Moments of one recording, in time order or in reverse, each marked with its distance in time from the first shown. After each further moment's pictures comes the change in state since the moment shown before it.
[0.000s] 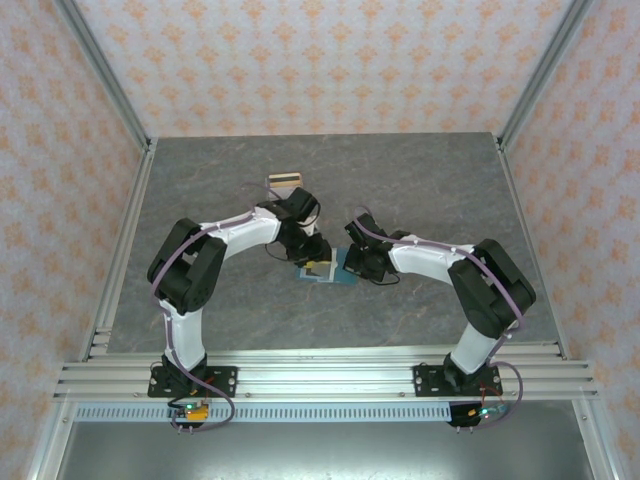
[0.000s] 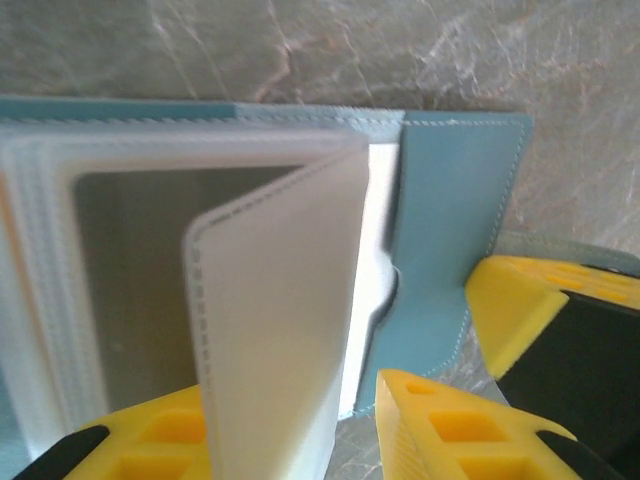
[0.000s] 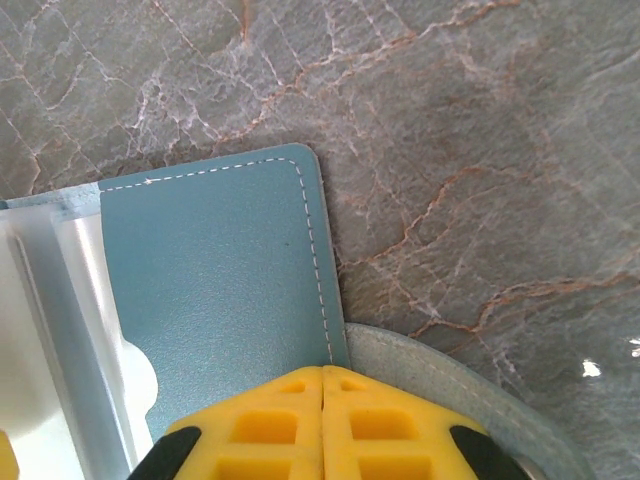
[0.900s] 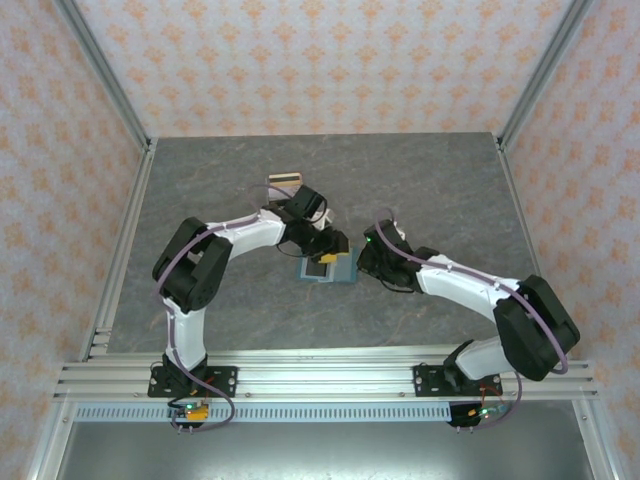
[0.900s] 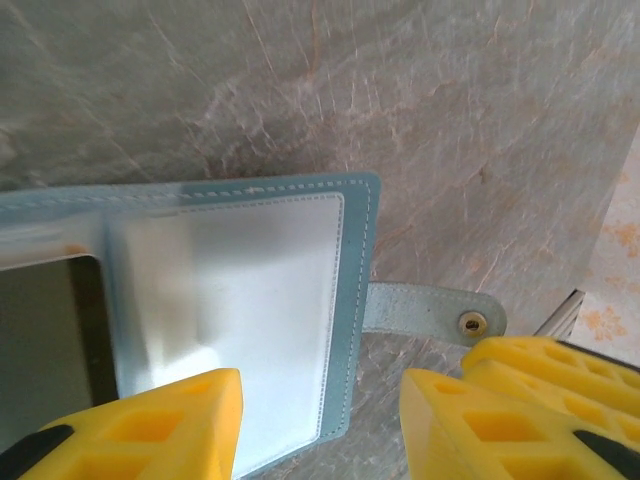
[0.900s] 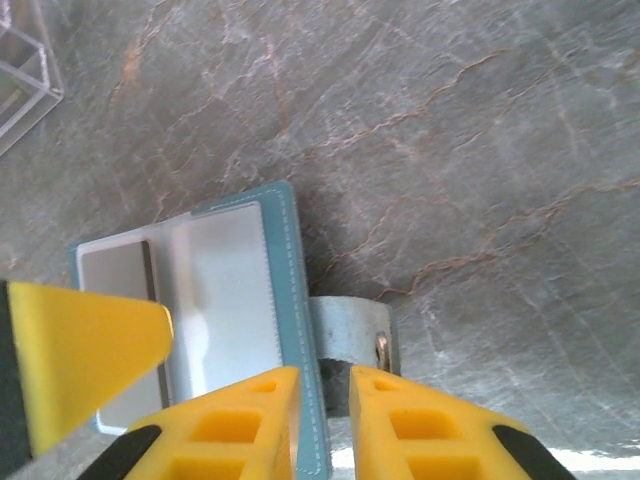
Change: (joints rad) left arm -0.014 0.014 0.000 0.219 0.116 -0.114; right arm 0.002 -0.302 -0.182 0.100 0.092 0.024
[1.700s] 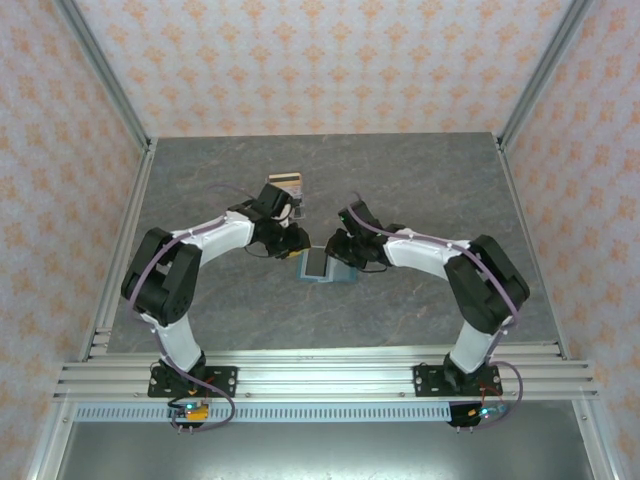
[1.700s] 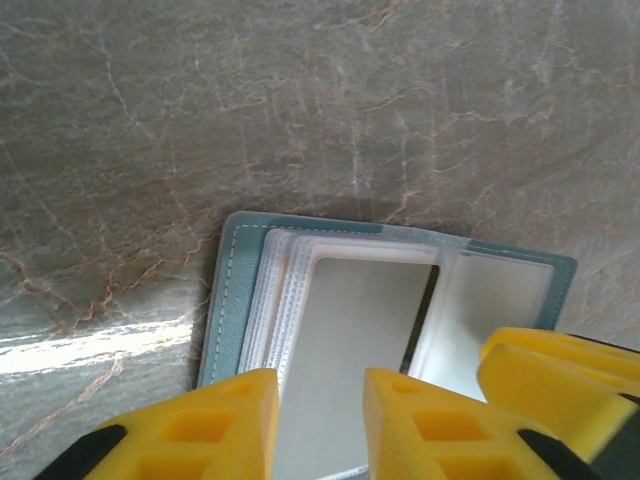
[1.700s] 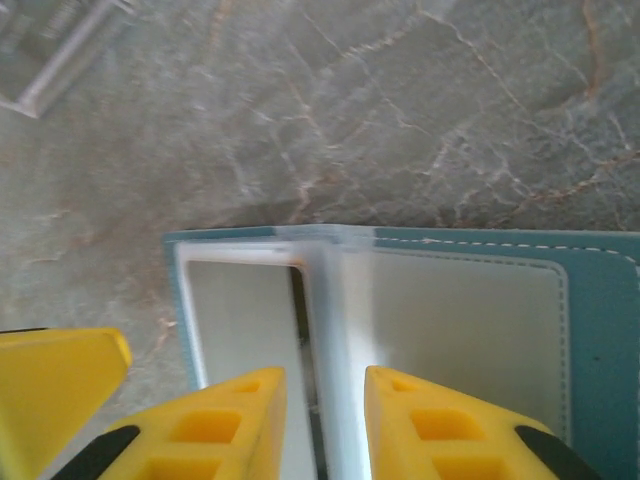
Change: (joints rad) left arm 0.132 -0.147 -0.165 -0.065 -0.187 0.023; right arm 0.007 0.360 0.269 0.049 -0.237 0.016
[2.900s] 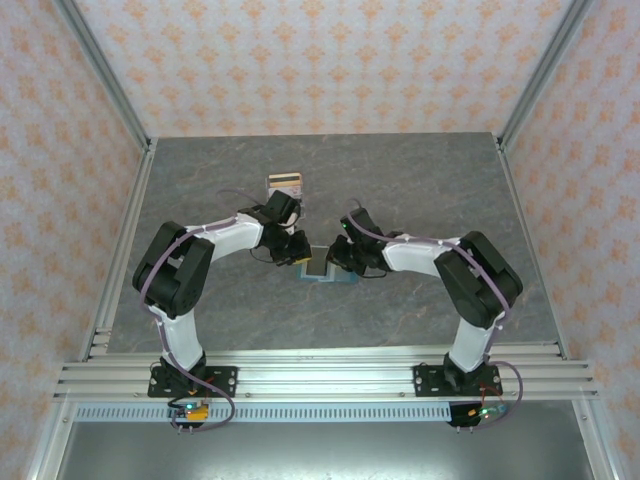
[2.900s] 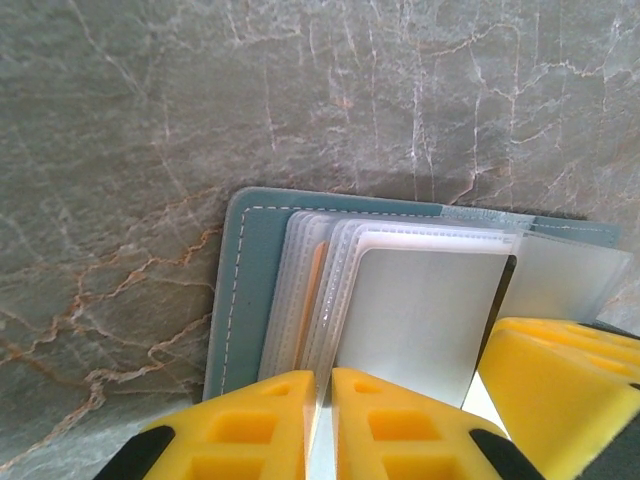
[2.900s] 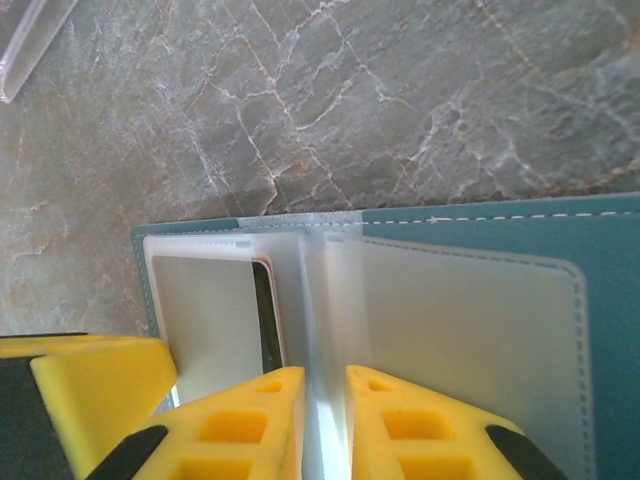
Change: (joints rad) left arm -0.027 0.063 0.003 0.000 -0.006 0.000; right arm -0.010 0.021 -0.080 0.143 -0.054 0.018
